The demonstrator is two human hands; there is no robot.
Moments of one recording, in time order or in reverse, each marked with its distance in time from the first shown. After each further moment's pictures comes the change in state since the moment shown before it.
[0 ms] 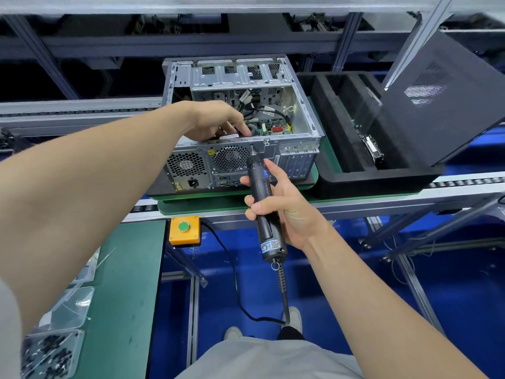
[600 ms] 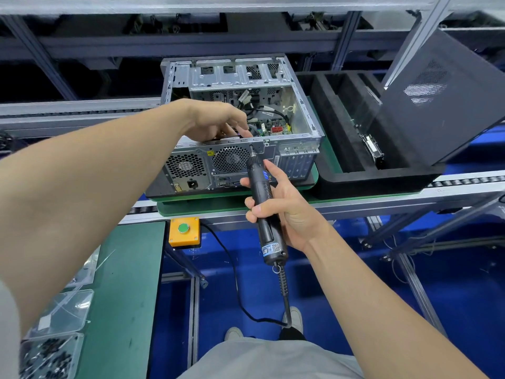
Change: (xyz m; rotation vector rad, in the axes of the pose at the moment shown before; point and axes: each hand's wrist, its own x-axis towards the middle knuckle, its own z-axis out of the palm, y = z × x) left_hand 0.001 0.001 -0.003 -0.014 -0.054 -0.025; right_hand 0.000 0.002 -0.003 -0.006 -0.012 -0.002
